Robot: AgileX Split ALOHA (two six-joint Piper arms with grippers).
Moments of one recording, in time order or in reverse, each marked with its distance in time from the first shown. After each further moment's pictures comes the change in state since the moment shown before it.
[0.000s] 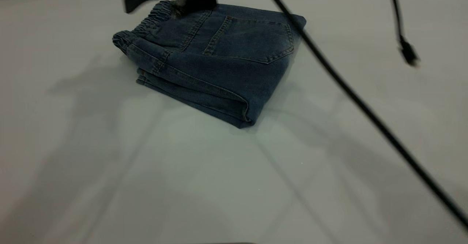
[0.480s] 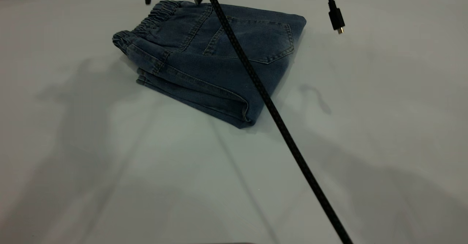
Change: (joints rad) left arm 0.000 -0.044 0.010 0.048 0.023 -0.004; right arm 0.054 0.116 -0.425 -0.859 0.437 0.969
